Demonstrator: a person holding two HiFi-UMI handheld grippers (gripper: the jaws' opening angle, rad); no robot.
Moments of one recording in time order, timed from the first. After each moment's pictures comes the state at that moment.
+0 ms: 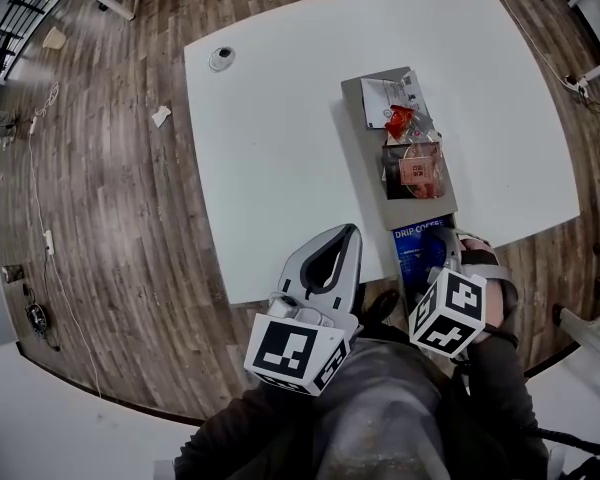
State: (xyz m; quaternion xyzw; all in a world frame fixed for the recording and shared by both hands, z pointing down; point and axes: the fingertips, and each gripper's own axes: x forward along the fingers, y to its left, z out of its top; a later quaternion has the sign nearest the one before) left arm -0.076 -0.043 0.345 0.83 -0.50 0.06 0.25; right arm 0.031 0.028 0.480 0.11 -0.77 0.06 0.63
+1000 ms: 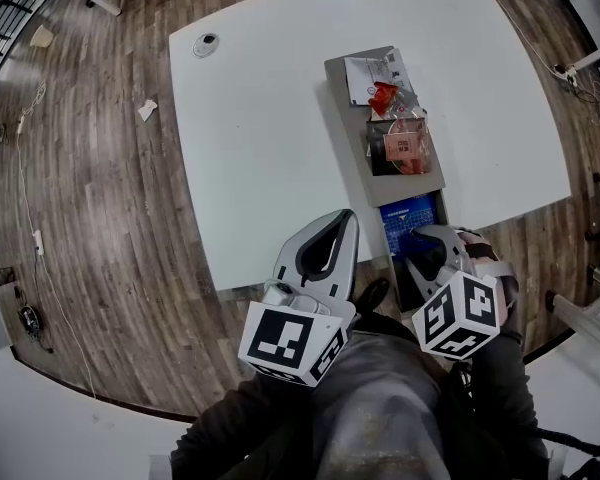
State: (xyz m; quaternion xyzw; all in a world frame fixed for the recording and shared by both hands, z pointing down) left arm -0.062 -0.031 0.347 0.83 -0.49 0.05 0.26; right arm 0.029 0.032 0.451 0.15 -0.82 0.00 0.55
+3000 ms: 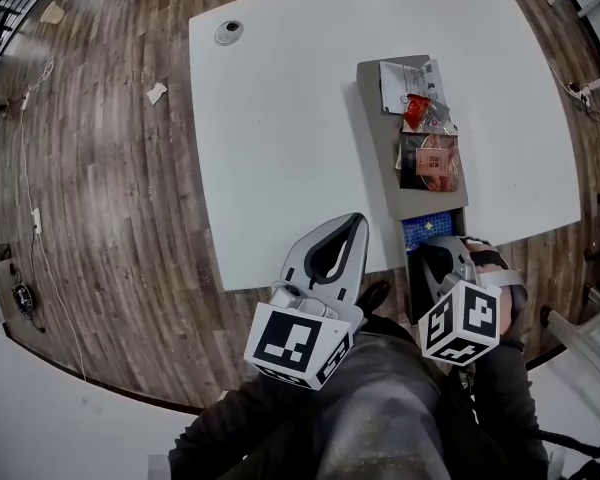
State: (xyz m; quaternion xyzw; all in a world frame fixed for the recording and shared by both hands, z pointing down) left arm -0.084 -0.042 0.354 0.82 -0.50 0.05 0.27; right arm 0.022 0.019 0.461 0.12 -0.79 -0.04 0.60
